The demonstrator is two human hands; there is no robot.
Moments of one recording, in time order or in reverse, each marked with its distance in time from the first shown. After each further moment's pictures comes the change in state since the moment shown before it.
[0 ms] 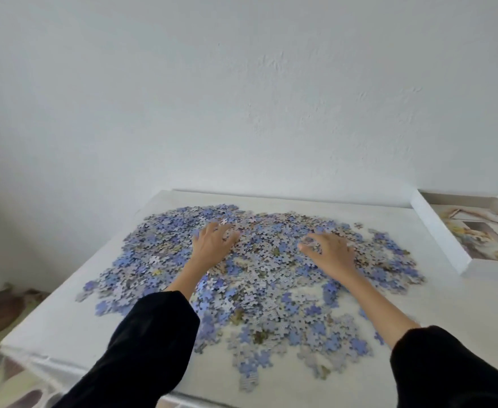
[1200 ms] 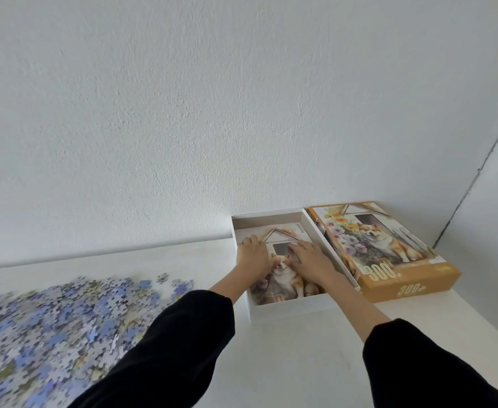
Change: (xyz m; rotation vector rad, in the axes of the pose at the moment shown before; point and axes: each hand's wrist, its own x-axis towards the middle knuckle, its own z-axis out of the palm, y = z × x) left_hand 0.077 0.495 0.176 0.461 -0.064 0.593; right_hand 0.045 0.356 -0.158 -0.110 0.017 0.152
